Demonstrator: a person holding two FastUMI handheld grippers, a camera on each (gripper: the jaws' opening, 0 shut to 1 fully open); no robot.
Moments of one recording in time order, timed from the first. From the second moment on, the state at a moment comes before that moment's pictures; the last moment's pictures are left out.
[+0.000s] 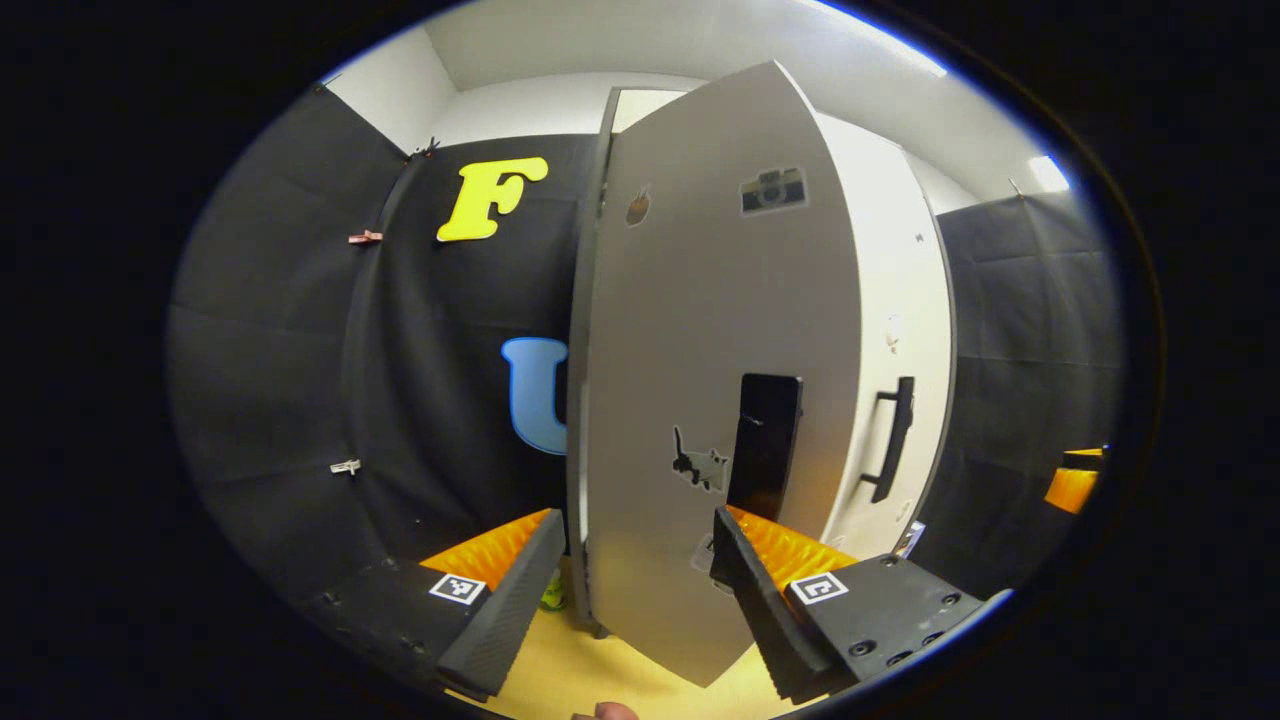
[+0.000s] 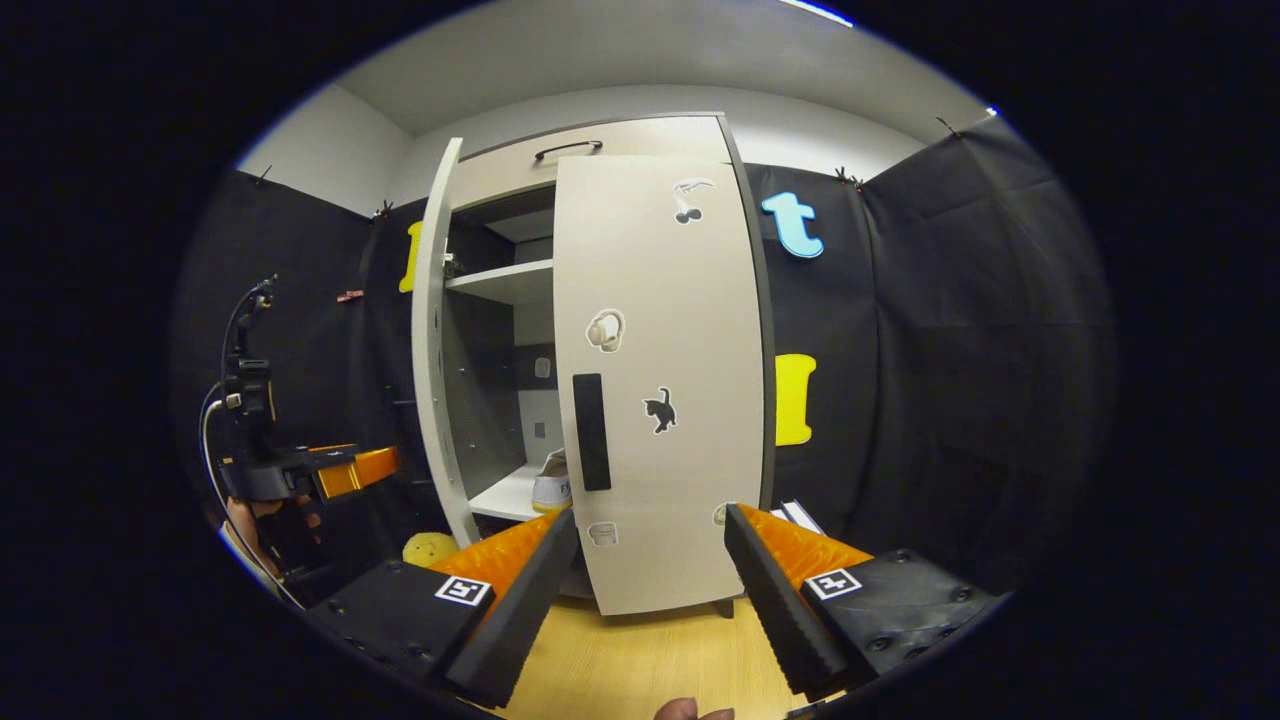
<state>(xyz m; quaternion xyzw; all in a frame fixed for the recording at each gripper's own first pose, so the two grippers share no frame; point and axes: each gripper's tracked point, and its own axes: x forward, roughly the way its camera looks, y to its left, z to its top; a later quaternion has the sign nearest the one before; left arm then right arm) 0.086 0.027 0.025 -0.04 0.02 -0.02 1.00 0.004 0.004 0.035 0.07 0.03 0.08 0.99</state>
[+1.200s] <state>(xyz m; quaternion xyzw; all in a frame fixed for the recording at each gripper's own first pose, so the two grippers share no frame) 0.007 -0.004 0.031 -0.04 0.01 -0.05 1.00 -0.009 0.005 0.052 0.06 0.01 0.05 1.00</state>
